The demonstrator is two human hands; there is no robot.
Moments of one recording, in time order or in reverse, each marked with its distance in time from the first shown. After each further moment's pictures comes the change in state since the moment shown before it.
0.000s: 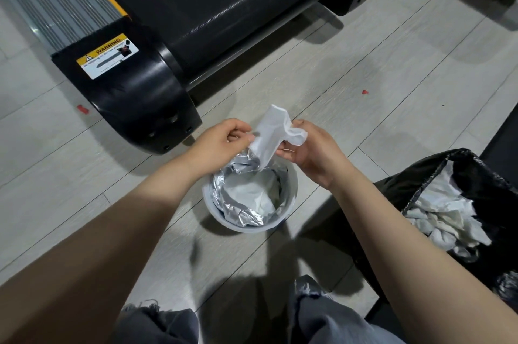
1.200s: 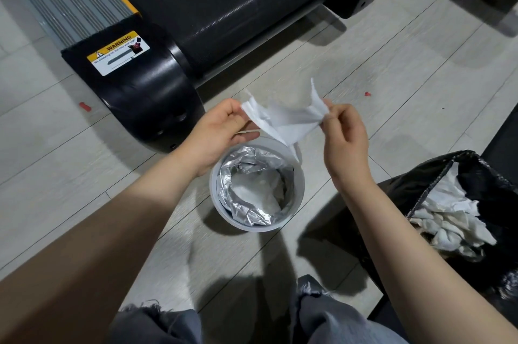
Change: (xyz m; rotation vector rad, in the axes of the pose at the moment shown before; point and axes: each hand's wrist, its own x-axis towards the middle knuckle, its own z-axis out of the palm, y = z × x) left_hand -0.009 0.016 -0.015 -0.744 0.011 -0.066; right_hand -0.024 -0.002 0.006 -0.521 0.385 -0.658
